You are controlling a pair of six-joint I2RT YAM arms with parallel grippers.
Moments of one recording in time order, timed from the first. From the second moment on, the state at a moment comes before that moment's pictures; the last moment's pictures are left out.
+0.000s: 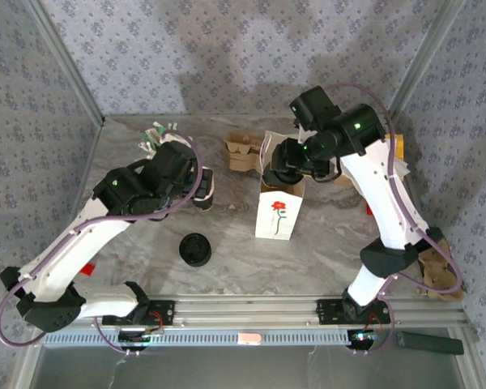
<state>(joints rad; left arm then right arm) -0.84 1.22 1.56 -1.17 -0.51 -0.46 0.59 1.68 2.27 -1.69 -0.07 0.64</state>
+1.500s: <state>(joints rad) -0.79 1.10 1.40 -1.09 -0.49 -0.46 0.61 1.82 2.03 -1.69 0.01 0.55</state>
